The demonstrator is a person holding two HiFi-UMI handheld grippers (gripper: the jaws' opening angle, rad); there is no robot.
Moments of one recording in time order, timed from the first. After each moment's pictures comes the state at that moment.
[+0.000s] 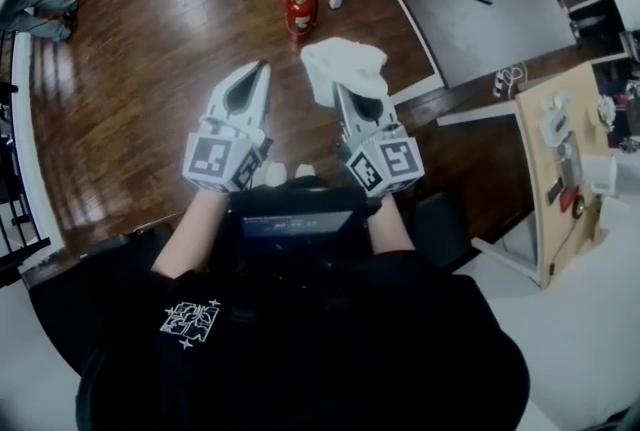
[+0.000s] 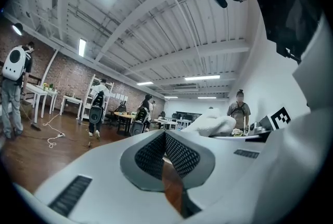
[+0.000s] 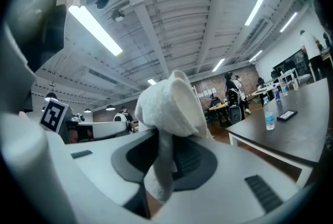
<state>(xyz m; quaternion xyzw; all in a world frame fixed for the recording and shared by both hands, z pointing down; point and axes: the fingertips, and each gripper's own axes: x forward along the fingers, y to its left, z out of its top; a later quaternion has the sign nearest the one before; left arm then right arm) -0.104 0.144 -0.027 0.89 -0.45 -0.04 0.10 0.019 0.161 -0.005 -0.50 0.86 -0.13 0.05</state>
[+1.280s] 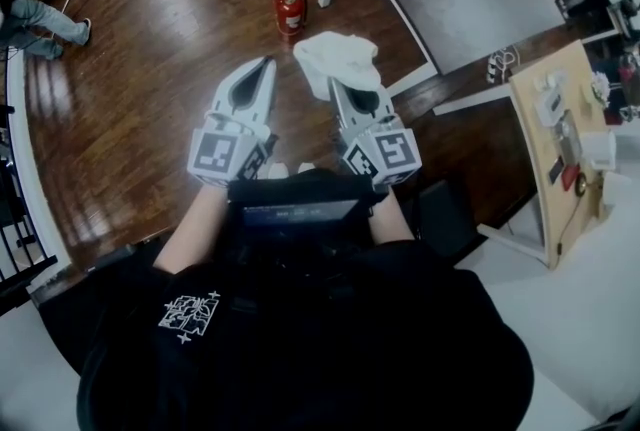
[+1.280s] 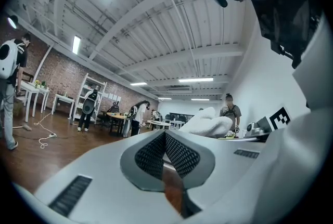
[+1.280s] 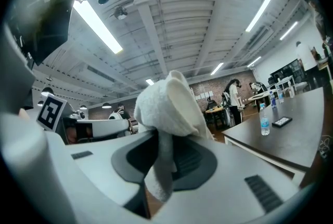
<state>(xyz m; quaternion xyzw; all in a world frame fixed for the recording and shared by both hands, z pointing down) -0.087 0.146 -0.041 0.90 -0.42 -0.06 0.10 0.021 0.165 -0.015 -0.52 0.85 -0.11 0.04</state>
